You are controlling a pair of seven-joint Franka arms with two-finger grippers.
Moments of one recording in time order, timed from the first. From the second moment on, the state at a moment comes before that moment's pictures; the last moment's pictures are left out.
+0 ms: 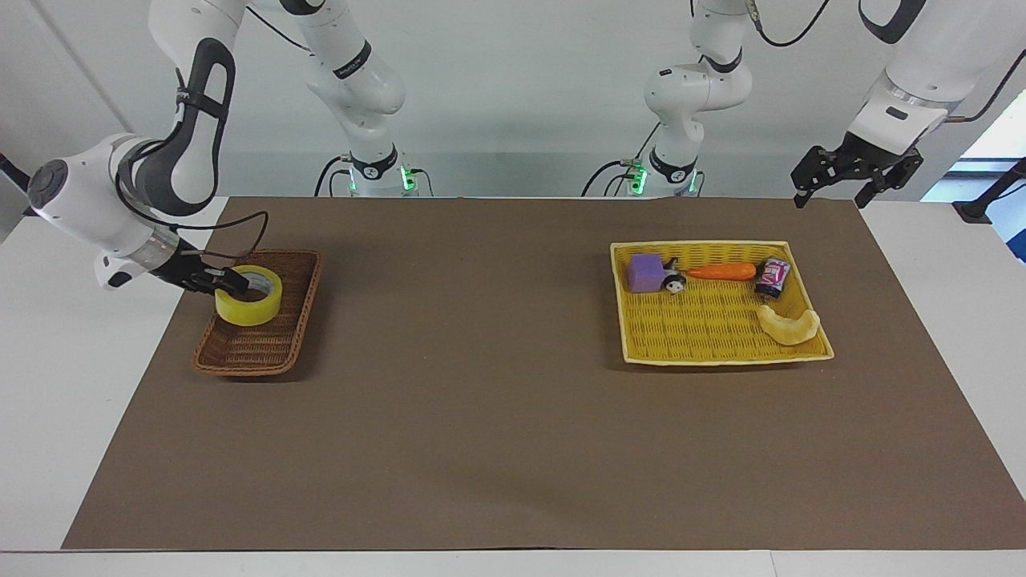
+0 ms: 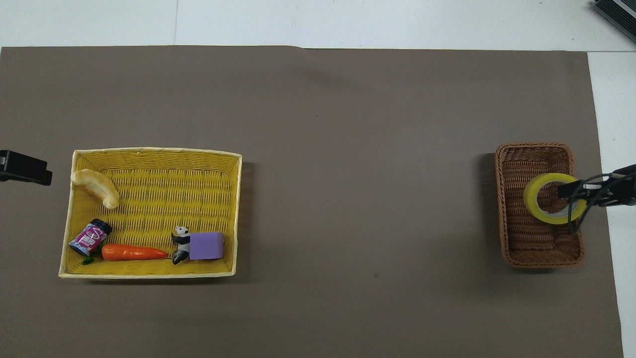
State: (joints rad) left arm 0.10 -0.03 -0.12 -1.54 0.02 1.47 0.06; right arm -0.42 0.22 0.03 -1.91 0.14 1.90 -0.27
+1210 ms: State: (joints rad) left arm 0.10 -0.03 -0.12 -1.54 0.01 1.46 0.06; right arm -0.39 0.24 0.03 -1.81 0.14 1.89 -0.24
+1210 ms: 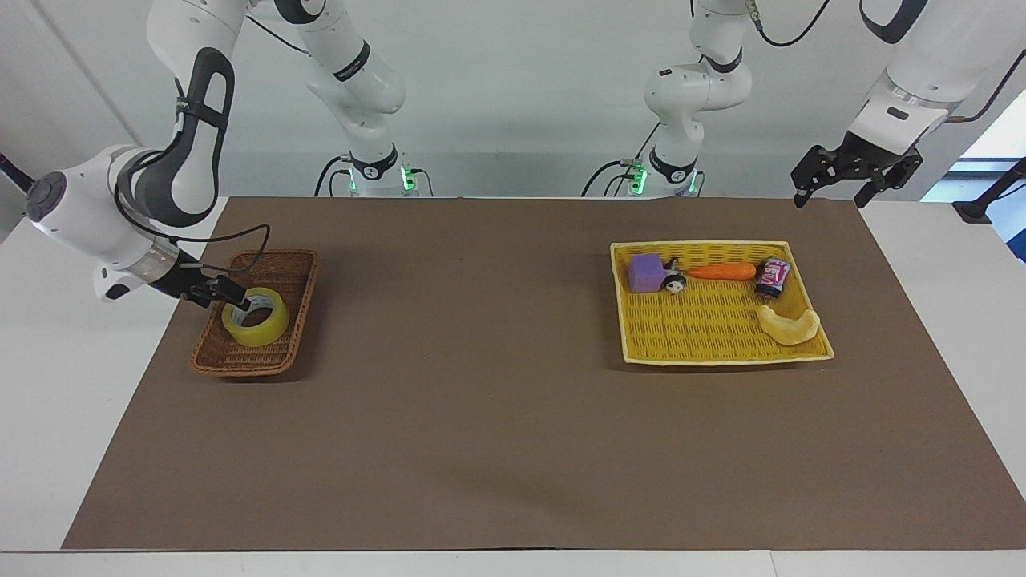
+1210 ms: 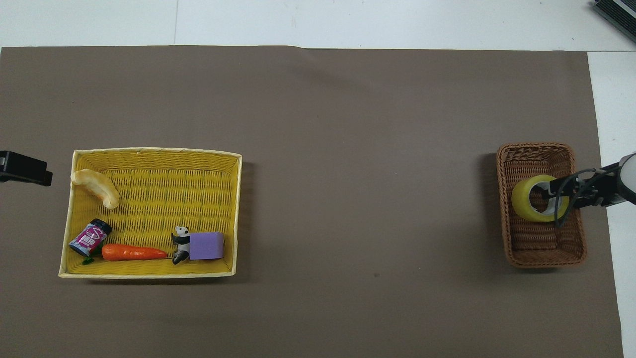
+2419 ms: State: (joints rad) left arm 0.10 -0.03 -0.12 -1.54 0.01 1.46 0.06; right arm 0.11 -0.05 0.05 -1.78 -0.02 1.67 0.27
